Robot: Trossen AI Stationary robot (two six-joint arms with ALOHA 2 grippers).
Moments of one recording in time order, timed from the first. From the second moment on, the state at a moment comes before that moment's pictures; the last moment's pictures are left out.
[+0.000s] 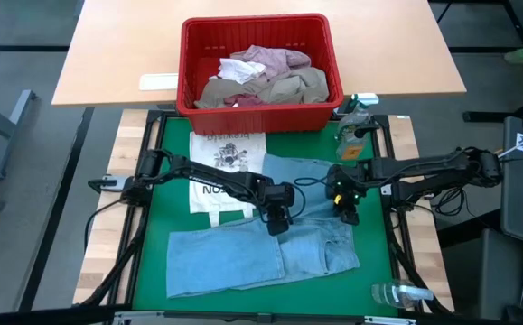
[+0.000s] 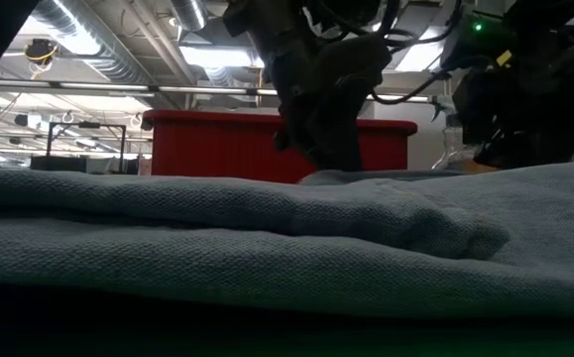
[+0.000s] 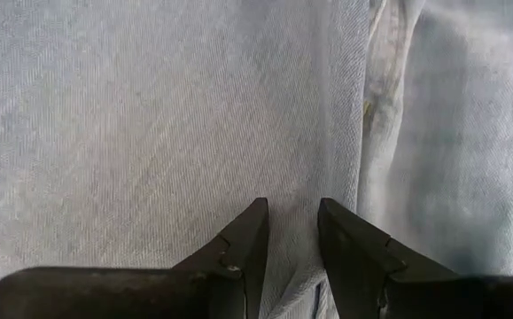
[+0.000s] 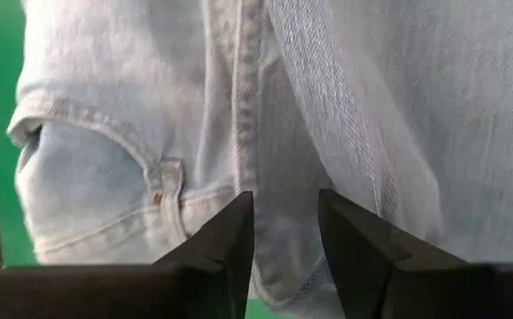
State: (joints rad) left arm -0.09 2.09 1.62 -0.61 -0.05 -0.41; right arm -0.06 1.15 0.64 -0.75 -0.38 0.10
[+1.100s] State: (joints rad) left arm -0.11 2.09 1.58 -0.53 -0.10 -0.36; right arm -0.06 1.15 0.84 -1.01 -0.08 0.50
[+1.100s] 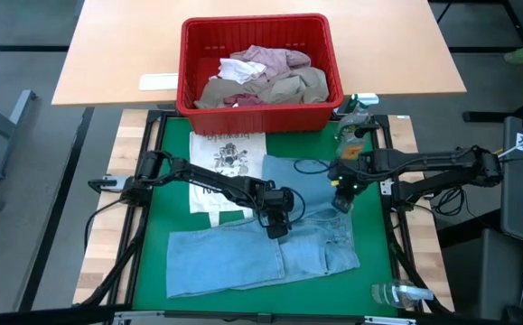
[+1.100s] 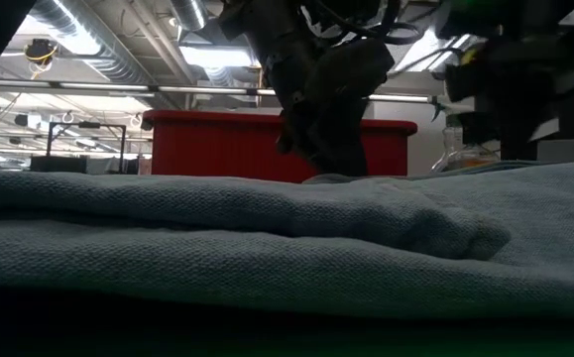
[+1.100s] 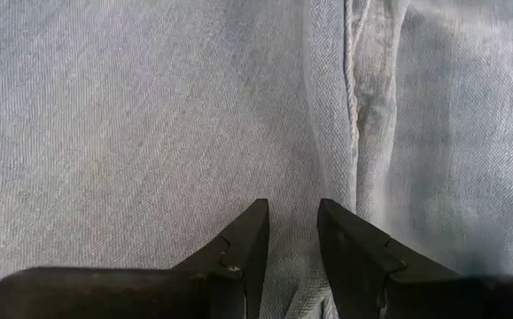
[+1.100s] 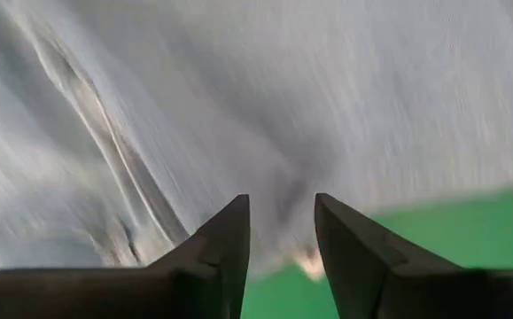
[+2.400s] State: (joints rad) left arm -0.12 2.09 1.58 -0.52 -0.15 -0.36; right arm -0.09 0.99 0.56 -0.89 0.00 0.95
